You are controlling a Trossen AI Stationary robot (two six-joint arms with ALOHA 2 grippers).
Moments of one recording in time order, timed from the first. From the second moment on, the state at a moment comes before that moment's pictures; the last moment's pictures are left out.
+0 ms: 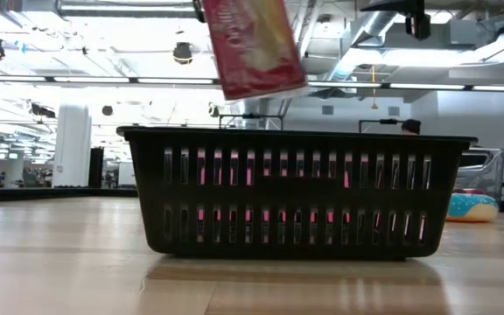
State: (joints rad) left arm 0.12 1.55 1.65 -0.90 0.48 -0.16; right arm -0.07 0.79 0.91 -0.37 0.18 0.84
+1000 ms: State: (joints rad) left arm 0.09 1.80 1.56 -0.70 0.54 -0.12; right arm -0.06 0.79 0.91 -0.34 0.18 0.83
